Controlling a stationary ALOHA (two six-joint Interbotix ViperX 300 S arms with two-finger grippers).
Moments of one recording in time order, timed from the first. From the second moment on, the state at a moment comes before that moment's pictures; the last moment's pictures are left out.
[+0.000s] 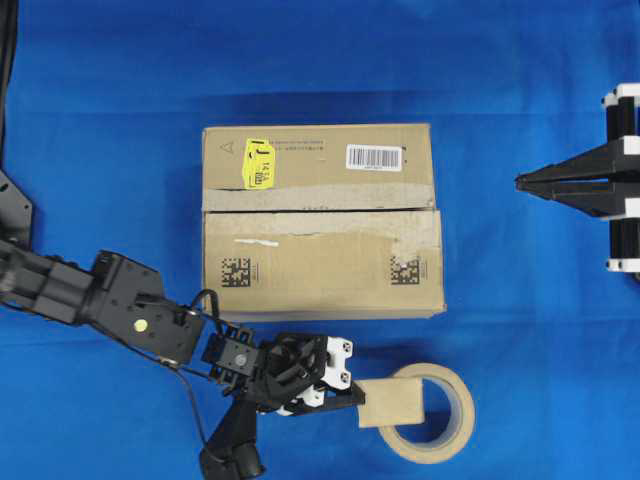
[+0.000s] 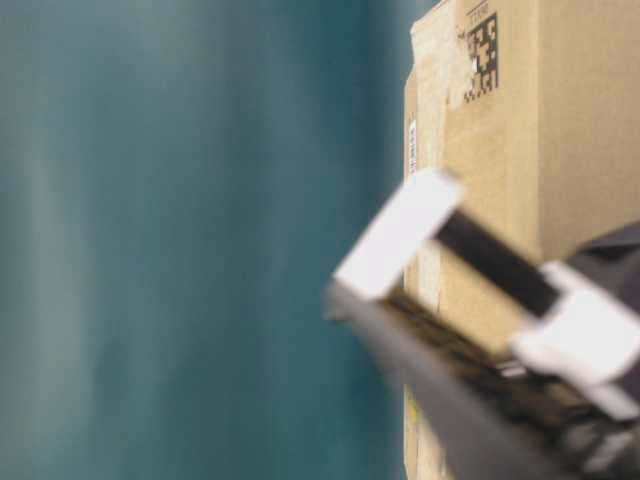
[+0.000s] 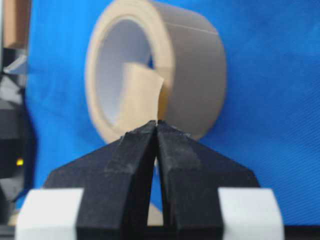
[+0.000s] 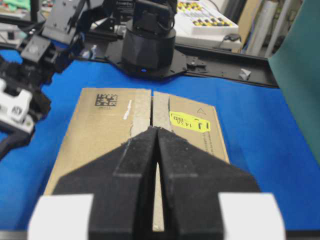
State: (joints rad) left arm -0.36 0.27 0.51 -0.03 -0.31 1.21; right arm 0.00 -0.90 1.16 0.01 -0.25 0.00
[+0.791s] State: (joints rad) left arm -0.14 -0.09 0.63 -0.03 -0.23 1.57; right arm 0.00 -0.91 1.16 0.01 -0.24 0.00
